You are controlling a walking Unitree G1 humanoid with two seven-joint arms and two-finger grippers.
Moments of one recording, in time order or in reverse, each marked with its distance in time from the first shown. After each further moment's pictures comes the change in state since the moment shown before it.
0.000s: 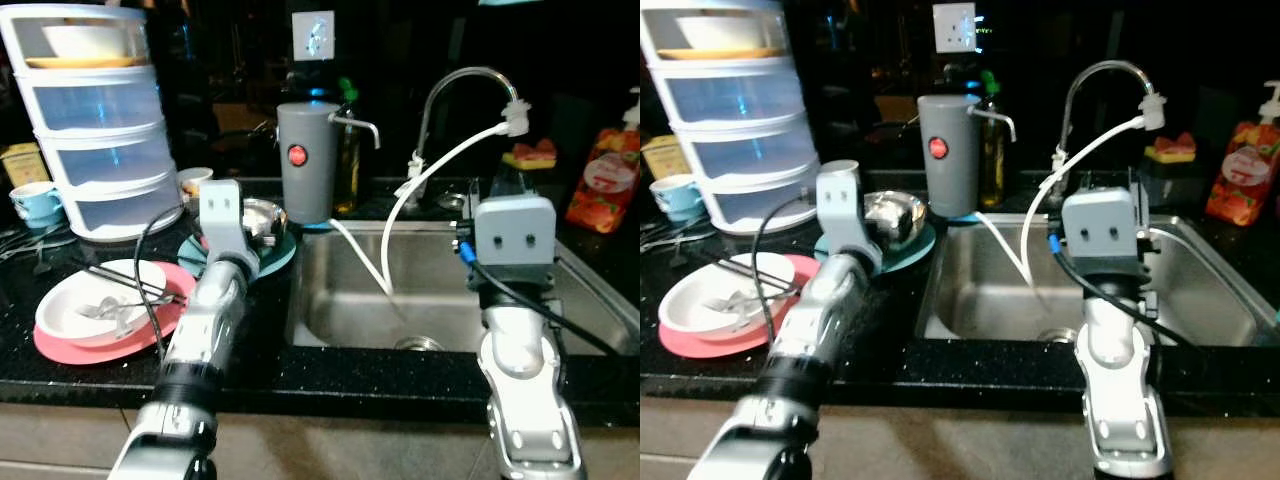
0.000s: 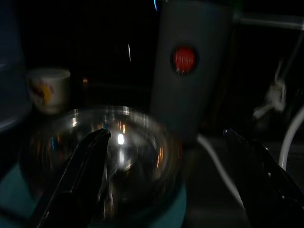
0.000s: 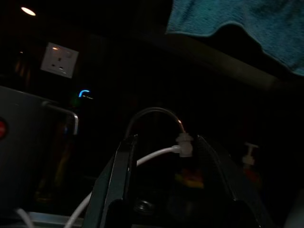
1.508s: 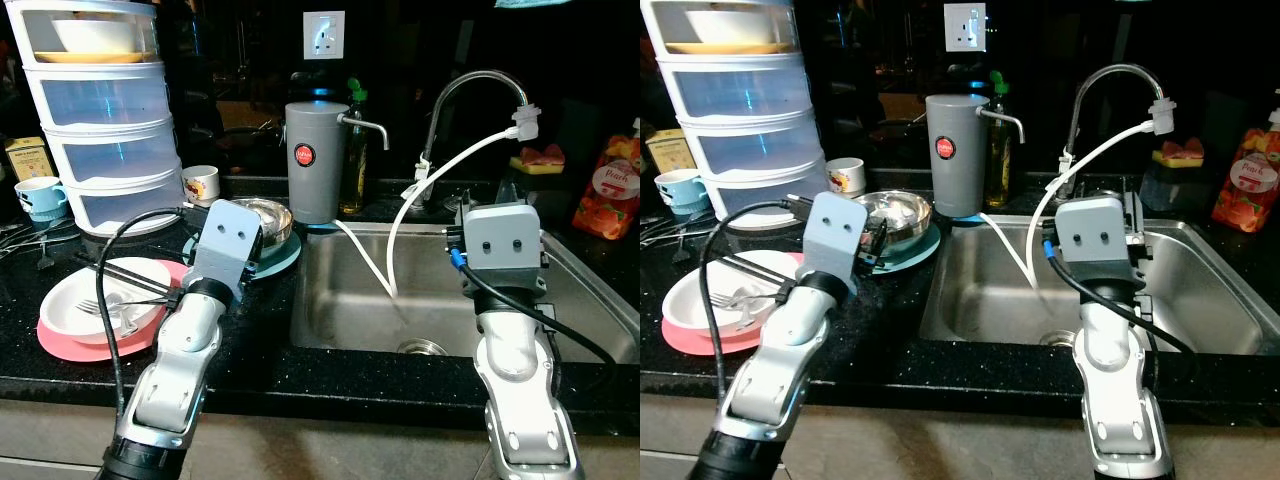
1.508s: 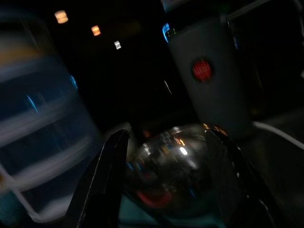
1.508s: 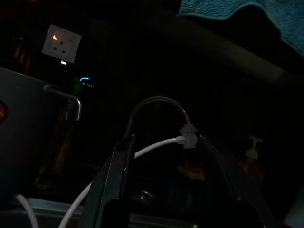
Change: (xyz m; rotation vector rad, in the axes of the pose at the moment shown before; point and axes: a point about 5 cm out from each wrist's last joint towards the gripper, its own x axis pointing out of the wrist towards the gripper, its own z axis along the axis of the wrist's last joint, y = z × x) left arm -0.073 0.009 0.025 0.592 -0.193 -0.059; right arm -0.002 -0.002 -0.011 -0.027 0.044 -0.005
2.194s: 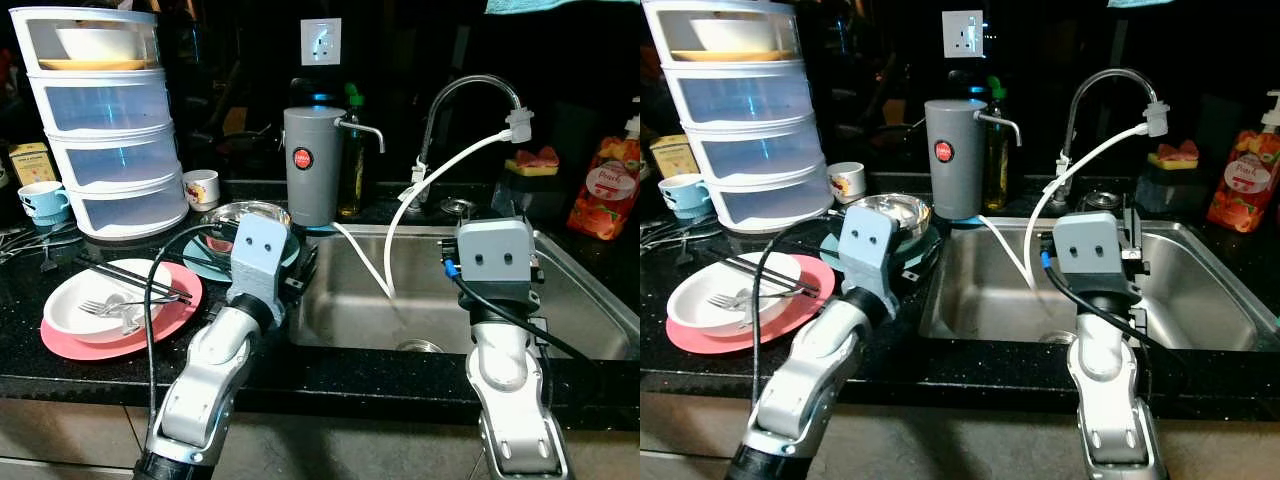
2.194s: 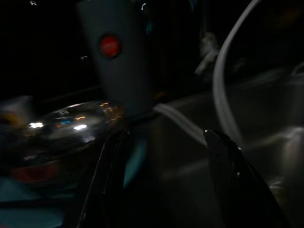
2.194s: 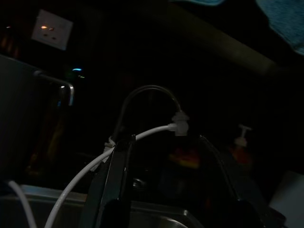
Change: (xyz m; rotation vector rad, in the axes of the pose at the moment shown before) left arm -0.009 -0.048 -0.008 -0.290 0.154 -0.248; right arm -0.008 0.005 -0.014 -0.031 0.046 -0.007
